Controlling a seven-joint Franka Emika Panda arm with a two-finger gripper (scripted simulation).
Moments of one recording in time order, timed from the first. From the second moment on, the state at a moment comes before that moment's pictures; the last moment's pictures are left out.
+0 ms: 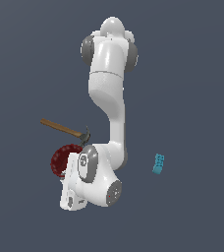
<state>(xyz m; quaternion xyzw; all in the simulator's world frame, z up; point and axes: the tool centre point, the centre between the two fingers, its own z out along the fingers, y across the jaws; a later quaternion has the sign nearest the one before) 0.132 -0.207 0.048 0.59 0.65 -0.44 0.15</state>
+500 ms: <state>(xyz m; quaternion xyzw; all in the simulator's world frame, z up) 0.155 -0.171 0.076 0.60 0.67 -0.40 0.18</state>
